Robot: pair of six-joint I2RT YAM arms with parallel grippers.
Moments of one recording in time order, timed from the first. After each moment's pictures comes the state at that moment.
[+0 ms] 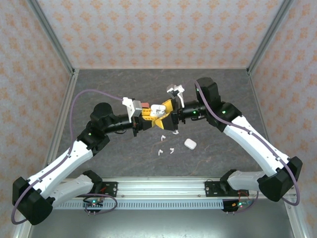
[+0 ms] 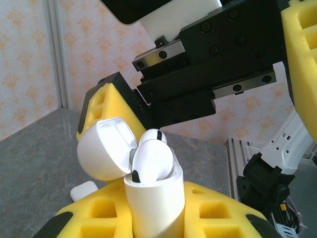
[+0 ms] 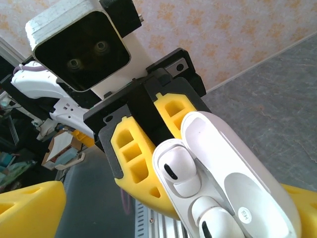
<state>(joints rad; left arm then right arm) -0.55 0.97 0.78 0.15 0.70 -0.07 0.62 1.23 1.26 -0.45 -0.97 0.16</state>
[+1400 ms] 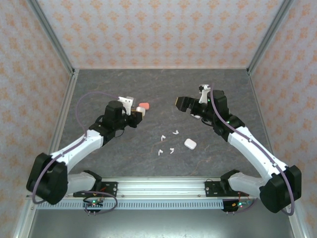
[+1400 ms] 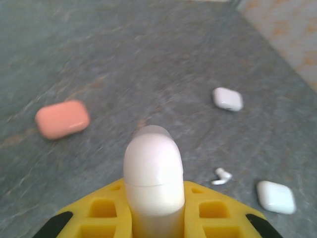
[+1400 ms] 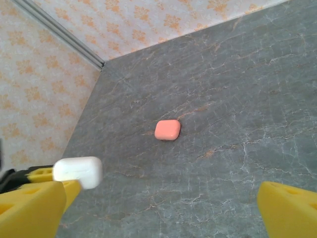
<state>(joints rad) -0.37 1.27 0.69 -0.02 0.23 -0.34 0.43 1.12 0.90 -0.21 -0.22 0.58</state>
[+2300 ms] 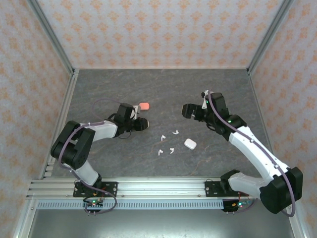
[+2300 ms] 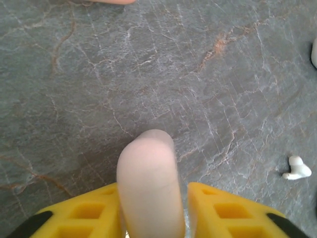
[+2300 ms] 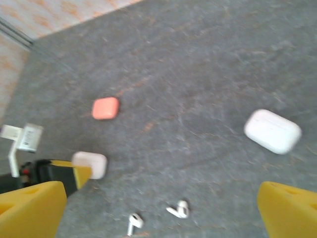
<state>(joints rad) -0.36 1.65 0.73 0.06 0.31 -0.51 0.43 1.12 0.95 -0.56 -0.04 0.48</state>
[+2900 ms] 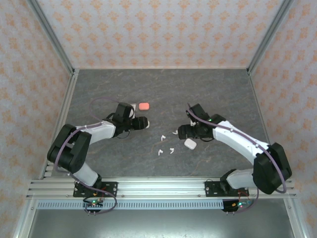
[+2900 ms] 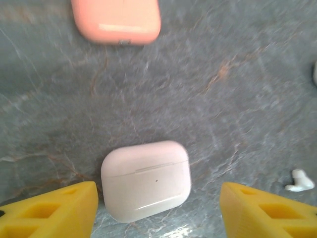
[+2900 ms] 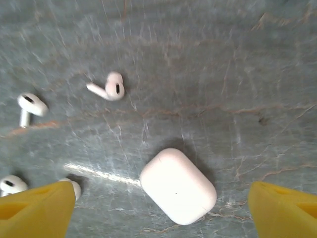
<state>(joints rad) -0.35 1.54 0.73 0.00 0.22 -0.49 0.60 1.37 0.87 -0.73 0.02 0.42</state>
